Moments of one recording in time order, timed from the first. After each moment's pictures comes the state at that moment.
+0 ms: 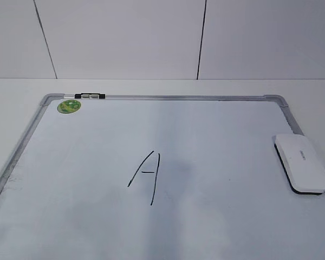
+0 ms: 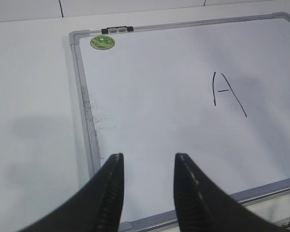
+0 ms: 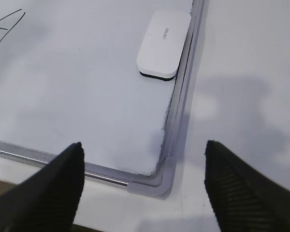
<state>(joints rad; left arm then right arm) -0.07 0.10 -0.53 -0.33 1.05 0.18 0.28 0.08 -0.50 -0.11 1.16 -0.01</state>
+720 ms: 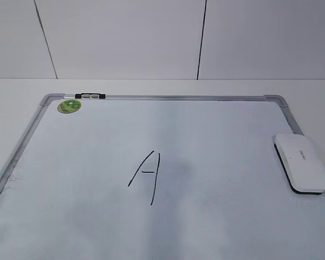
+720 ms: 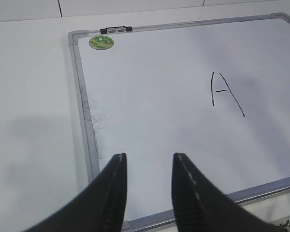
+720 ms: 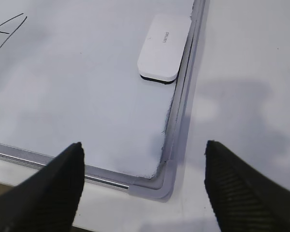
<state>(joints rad) -0.07 0.10 -0.53 -0.33 1.05 0.18 0.28 0.08 -0.50 -0.11 1.15 -0.01</state>
